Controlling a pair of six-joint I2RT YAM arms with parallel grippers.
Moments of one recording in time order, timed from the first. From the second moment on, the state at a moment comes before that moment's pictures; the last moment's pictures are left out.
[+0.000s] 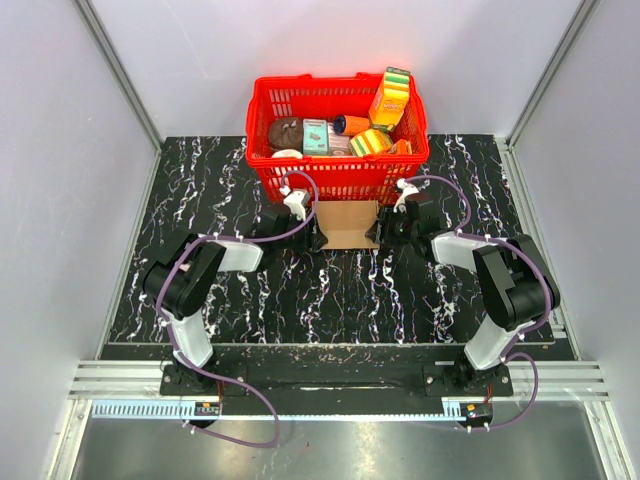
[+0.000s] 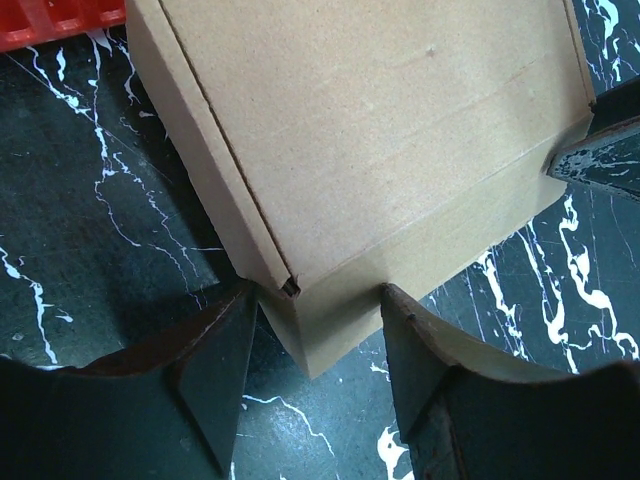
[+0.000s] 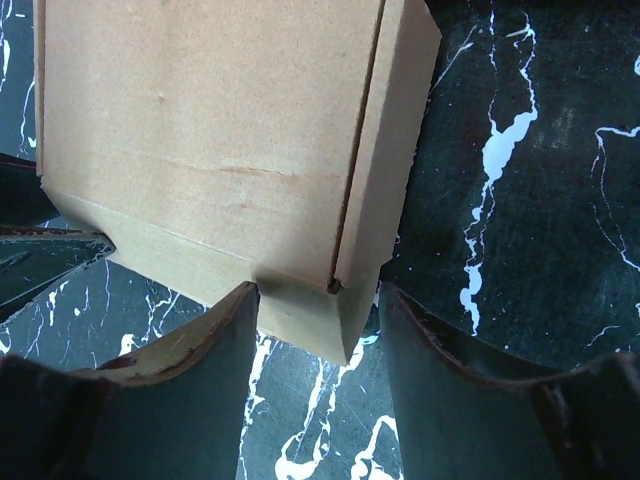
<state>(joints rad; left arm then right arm) -0.50 1.82 0.81 0.47 0.24 -0.37 0.33 1.70 0.82 0.25 -0.26 0.40</state>
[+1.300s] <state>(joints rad) -0.48 1.78 0.74 0.55 0.26 -0.37 0.33 1.63 0.75 0.28 -0.30 0.37</state>
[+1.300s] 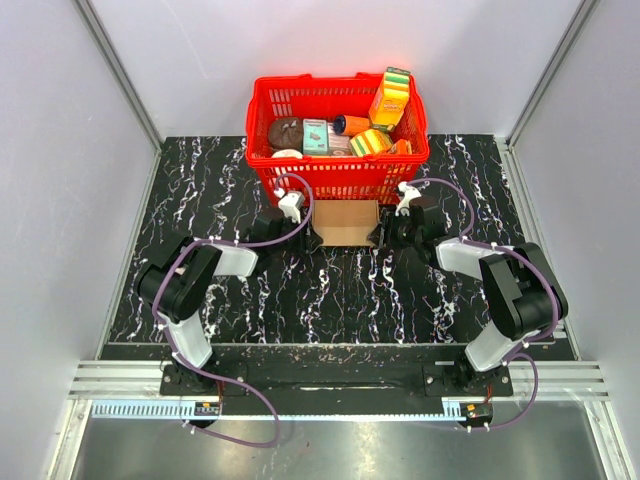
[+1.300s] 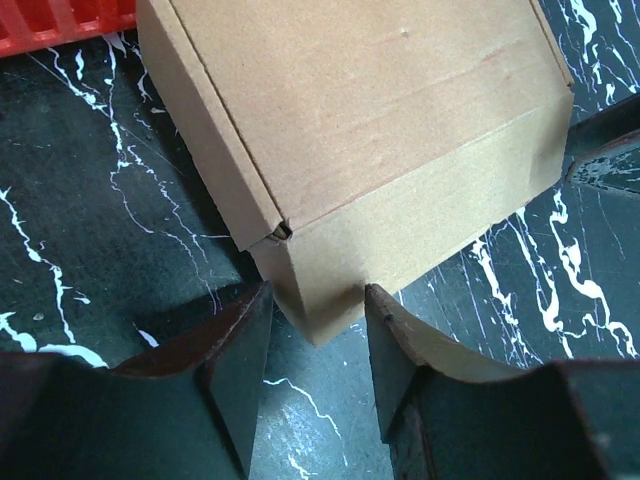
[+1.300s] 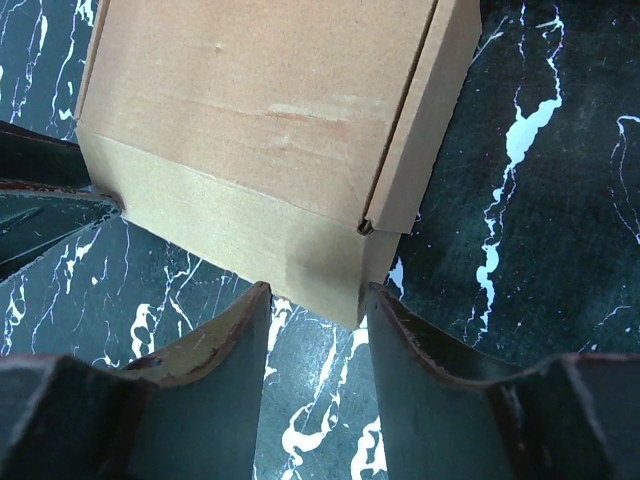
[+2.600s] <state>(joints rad) -0.47 1.83 0.77 0.61 0.28 -0.37 0.31 1.68 0.75 0.36 -0.30 0.36</state>
